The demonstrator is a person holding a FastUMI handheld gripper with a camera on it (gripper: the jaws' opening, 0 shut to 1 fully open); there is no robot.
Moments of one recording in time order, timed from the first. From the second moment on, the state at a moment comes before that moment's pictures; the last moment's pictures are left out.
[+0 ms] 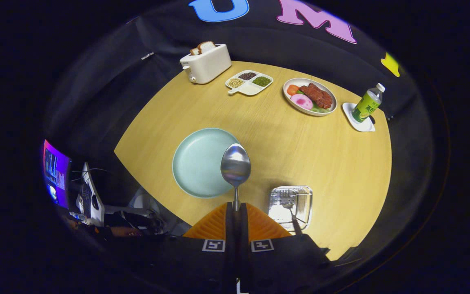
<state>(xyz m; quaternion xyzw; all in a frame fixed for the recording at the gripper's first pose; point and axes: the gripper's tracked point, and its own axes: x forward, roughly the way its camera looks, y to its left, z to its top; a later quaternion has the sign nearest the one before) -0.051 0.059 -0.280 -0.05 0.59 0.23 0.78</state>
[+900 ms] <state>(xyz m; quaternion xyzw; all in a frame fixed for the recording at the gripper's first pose) -0.077 -0.035 -0.326 -0.18 0.76 0.21 0.59</state>
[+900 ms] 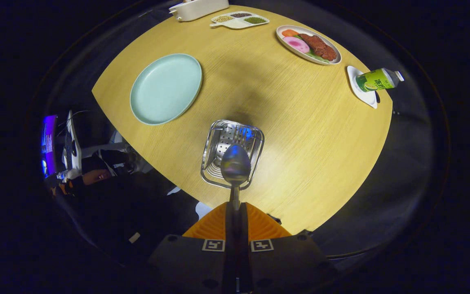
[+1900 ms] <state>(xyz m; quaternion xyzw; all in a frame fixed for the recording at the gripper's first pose) -0.044 -0.015 -0.321 -0.12 0.71 0.20 0.67</state>
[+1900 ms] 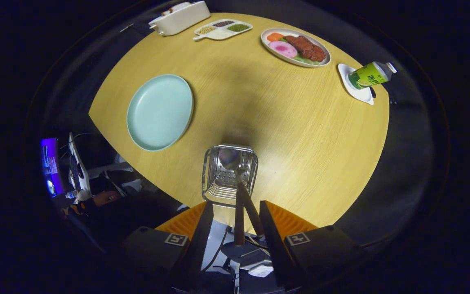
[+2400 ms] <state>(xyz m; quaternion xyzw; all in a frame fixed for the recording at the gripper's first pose) 0.002 -0.024 -0.222 0.01 0.42 0.11 0.90</state>
